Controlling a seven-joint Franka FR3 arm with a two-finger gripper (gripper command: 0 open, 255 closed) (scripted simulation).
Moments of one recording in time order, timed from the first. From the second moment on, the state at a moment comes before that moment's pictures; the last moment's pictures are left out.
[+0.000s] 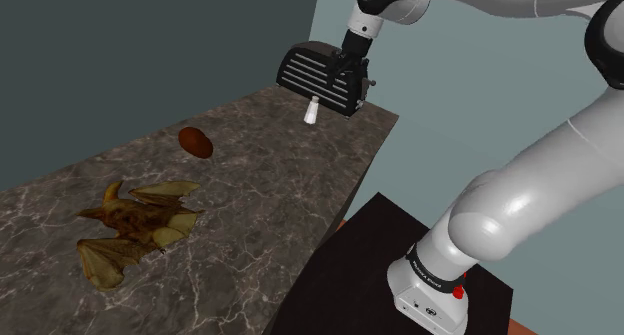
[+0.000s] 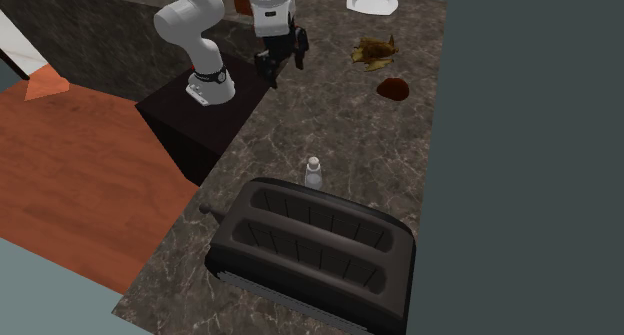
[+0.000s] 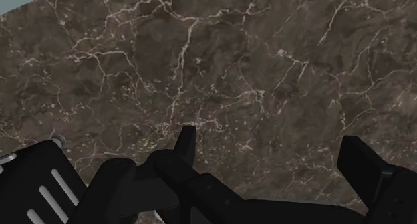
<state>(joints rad) -0.06 -0.20 -0.20 -2.11 0.06 1.91 -0.09</state>
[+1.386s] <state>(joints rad) -0.16 0.44 -0.26 -1.61 0.21 2.03 -0.21</state>
